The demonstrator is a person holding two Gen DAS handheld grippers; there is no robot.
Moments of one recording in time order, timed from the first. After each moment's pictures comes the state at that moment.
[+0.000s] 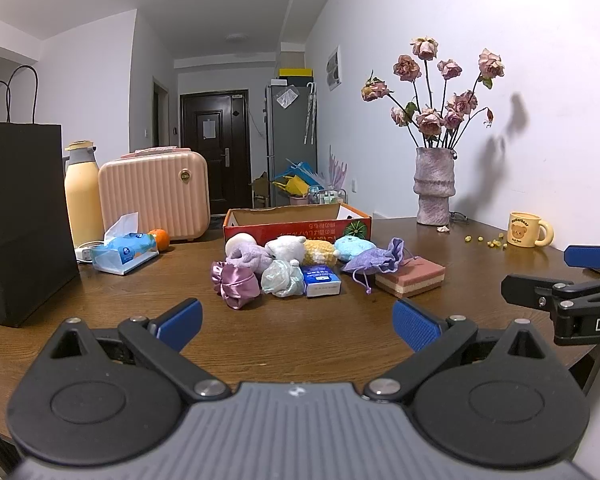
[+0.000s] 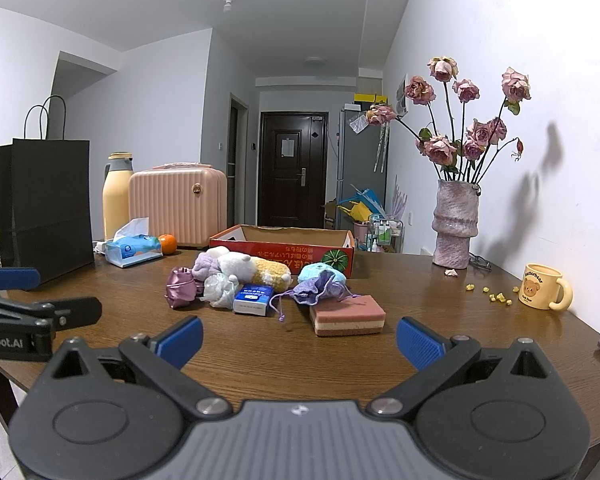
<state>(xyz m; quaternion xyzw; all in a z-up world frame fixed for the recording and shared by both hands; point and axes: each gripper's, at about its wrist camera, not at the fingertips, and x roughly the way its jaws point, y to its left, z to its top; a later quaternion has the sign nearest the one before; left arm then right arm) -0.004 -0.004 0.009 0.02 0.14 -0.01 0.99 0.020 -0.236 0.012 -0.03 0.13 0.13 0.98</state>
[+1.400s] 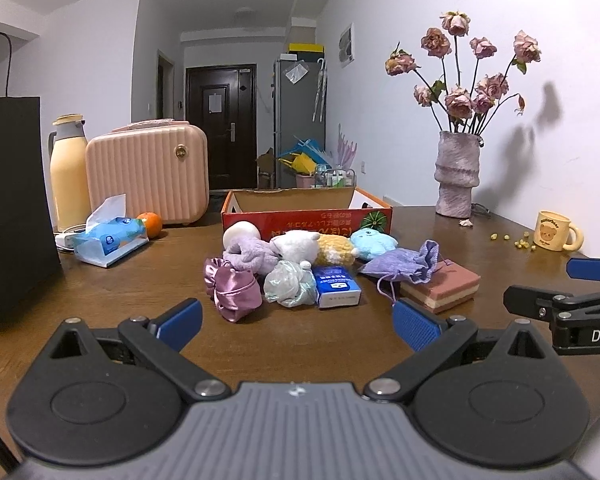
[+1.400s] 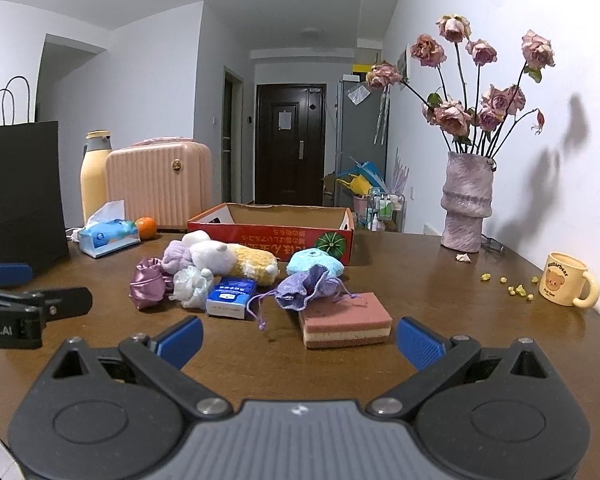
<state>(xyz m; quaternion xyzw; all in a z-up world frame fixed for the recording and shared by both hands) 0.084 0.007 0.004 0.00 0.17 0.00 0.99 0.119 -0.230 0.005 -0.03 0.17 0.13 0.98</state>
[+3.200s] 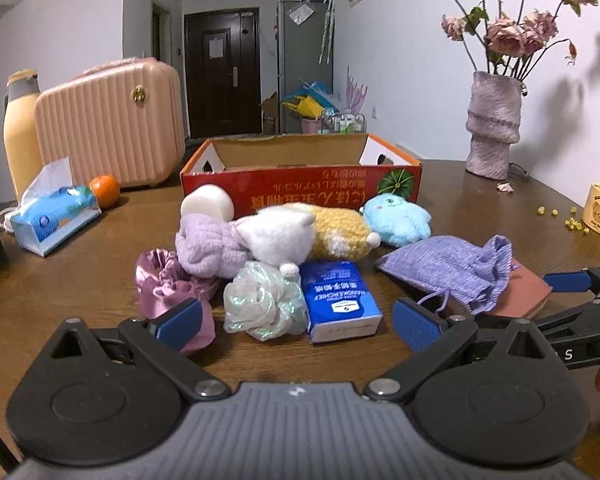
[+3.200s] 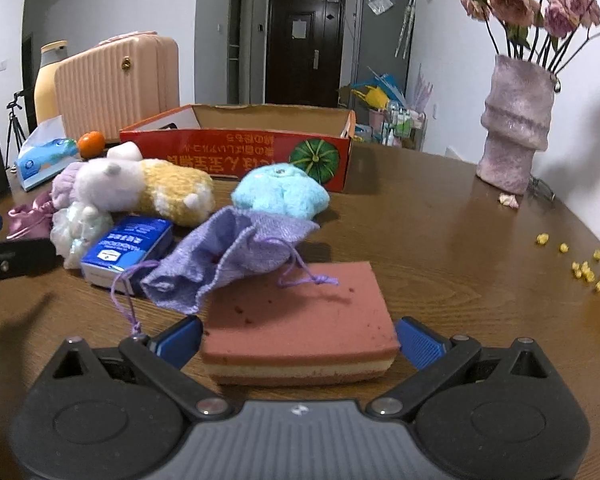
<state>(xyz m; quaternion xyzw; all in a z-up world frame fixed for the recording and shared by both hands) 0.253 -0.015 -0.026 0.01 0.26 0.01 0.97 0.317 -0.234 -0.059 -0.07 0.31 0.14 0.94</state>
